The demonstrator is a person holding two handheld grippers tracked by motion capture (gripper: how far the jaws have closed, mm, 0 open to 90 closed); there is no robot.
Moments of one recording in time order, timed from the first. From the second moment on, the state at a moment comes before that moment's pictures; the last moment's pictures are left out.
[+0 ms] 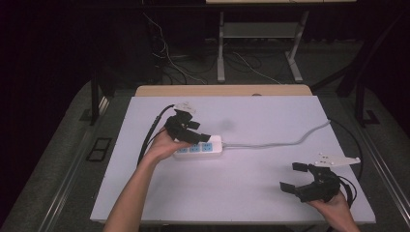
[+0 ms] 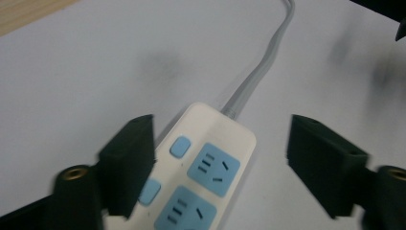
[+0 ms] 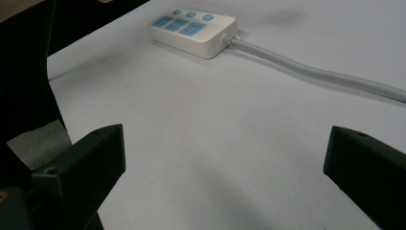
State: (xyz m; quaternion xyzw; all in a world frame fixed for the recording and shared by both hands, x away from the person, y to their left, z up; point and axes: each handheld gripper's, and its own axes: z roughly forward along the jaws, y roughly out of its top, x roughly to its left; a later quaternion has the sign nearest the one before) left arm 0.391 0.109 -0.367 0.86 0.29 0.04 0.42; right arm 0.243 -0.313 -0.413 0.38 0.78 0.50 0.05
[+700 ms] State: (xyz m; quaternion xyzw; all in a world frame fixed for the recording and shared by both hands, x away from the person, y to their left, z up) left arm 0.283 0.169 -0.396 0.80 0.35 0.09 0.48; right arm 0.240 -0.312 -0.413 0.38 0.78 0.50 0.04
